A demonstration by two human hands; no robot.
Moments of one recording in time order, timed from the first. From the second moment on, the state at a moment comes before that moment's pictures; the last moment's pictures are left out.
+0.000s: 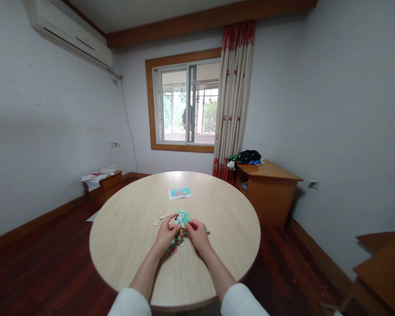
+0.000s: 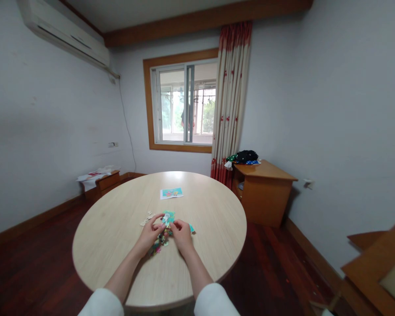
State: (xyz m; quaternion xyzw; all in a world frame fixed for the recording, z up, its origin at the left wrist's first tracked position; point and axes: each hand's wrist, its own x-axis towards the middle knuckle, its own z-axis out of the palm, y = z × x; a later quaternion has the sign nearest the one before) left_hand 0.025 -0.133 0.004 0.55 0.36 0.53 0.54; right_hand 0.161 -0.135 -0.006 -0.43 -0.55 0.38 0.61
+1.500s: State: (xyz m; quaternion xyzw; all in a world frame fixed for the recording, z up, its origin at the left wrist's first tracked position) left_hand 0.023 -0.126 0.000 0.49 0.38 0.56 0.55; right_hand 0.160 -0.120 -0.012 -0.47 -0.51 0.34 0.64
